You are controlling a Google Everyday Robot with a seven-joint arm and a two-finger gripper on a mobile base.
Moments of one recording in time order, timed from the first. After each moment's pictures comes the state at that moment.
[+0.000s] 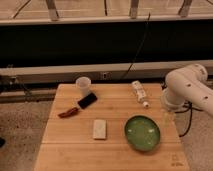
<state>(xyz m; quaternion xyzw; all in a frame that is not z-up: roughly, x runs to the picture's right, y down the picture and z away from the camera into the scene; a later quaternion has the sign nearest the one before) 0.285 0.104 0.683 -0.28 0.02 0.02 0.96</state>
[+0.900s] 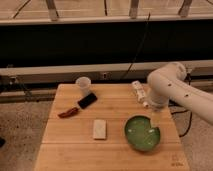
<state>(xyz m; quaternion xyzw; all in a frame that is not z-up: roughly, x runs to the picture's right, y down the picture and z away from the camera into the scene) 0.212 0.102 0.687 -0.29 0.01 -0.05 0.96</state>
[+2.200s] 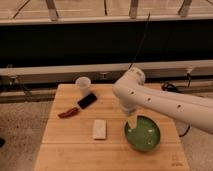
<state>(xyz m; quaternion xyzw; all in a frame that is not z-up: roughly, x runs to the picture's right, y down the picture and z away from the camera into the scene) 0.097 0.121 0.718 -0.28 -0.02 -0.20 0.94</state>
